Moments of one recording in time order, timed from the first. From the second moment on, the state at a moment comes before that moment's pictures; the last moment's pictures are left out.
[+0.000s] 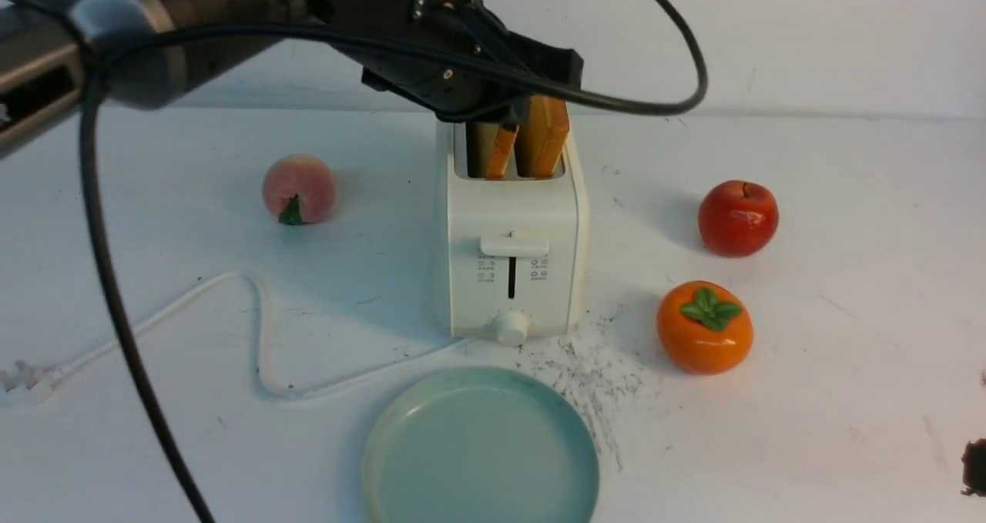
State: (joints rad) right arm 0.04 0.64 -0.60 0.48 0.80 -0.14; left arm -0.51 1.83 -1.77 -0.11 0.68 -0.21
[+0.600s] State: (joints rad) right arm 0.04 0.64 -0.60 0.48 0.80 -0.14; left arm -0.51 1.95 -1.79 0.05 0.58 -0.25
